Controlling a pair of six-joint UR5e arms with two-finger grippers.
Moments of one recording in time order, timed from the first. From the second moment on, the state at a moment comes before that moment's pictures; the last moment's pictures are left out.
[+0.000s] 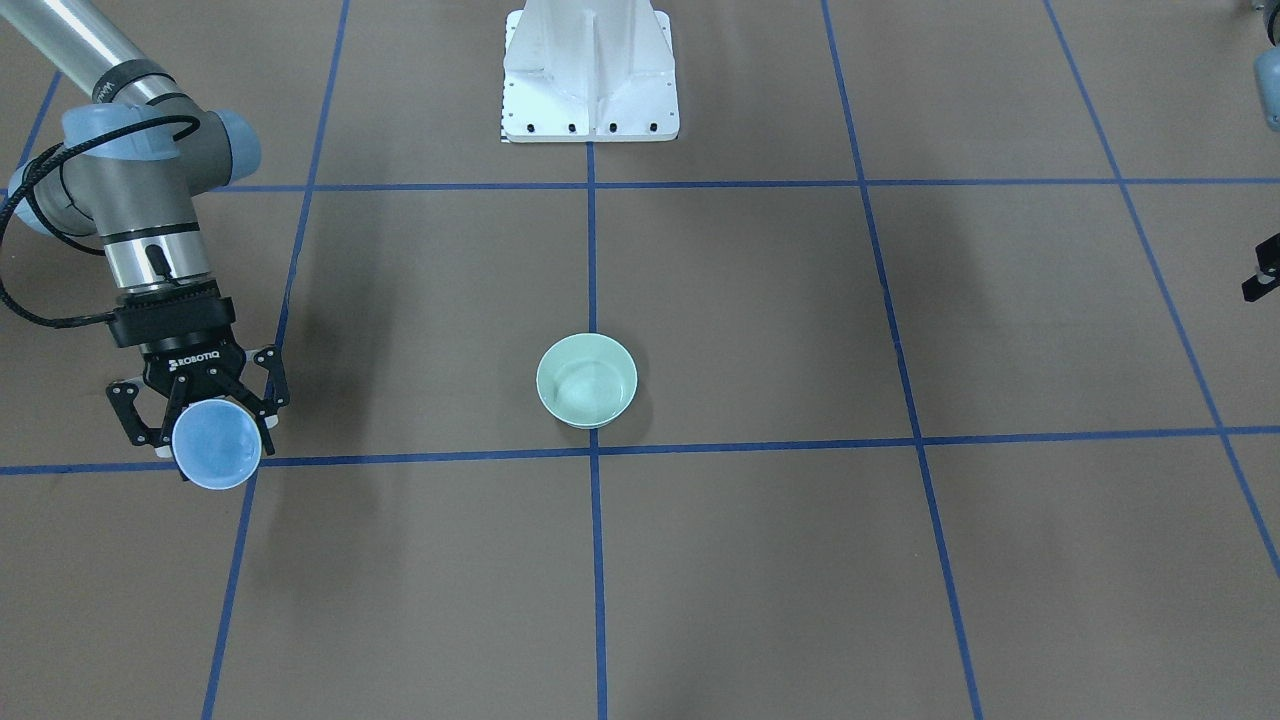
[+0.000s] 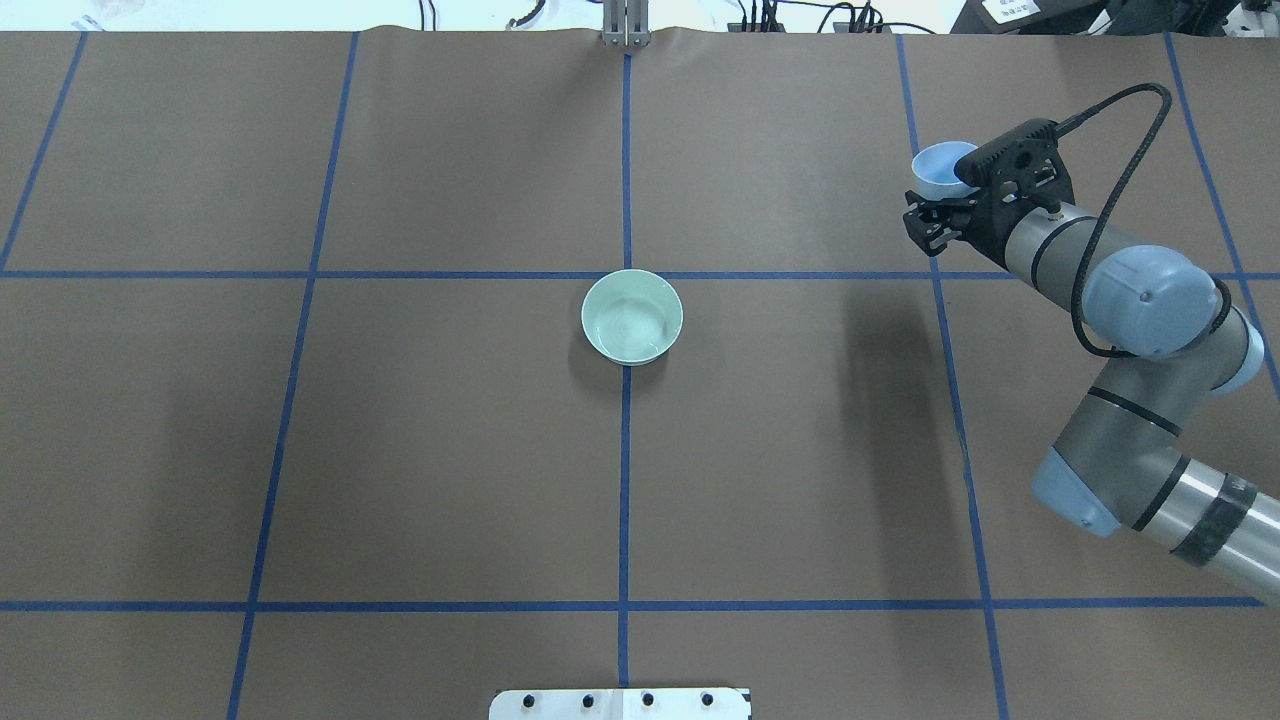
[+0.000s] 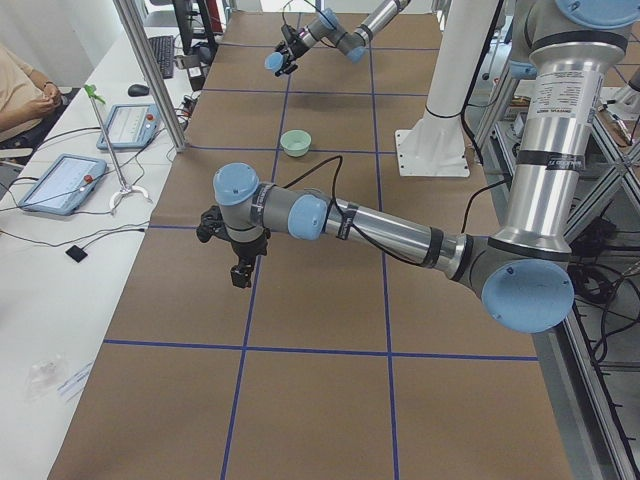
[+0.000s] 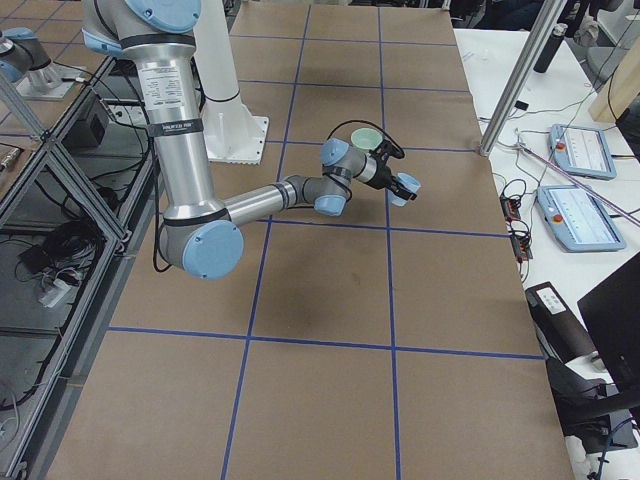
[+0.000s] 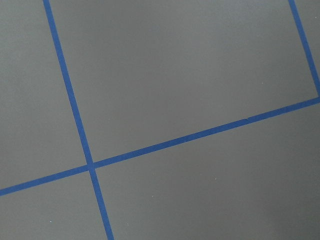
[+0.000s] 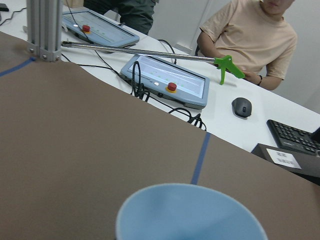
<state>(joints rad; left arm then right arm) -1.43 -1.70 -1.72 -1.54 -2.37 0.02 0.73 -1.37 1.61 -0.57 1.40 0.50</state>
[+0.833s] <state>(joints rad) -1.43 -1.69 -1.72 -1.53 -2.41 0.01 0.72 -1.28 1.62 -0.50 1.79 0.27</state>
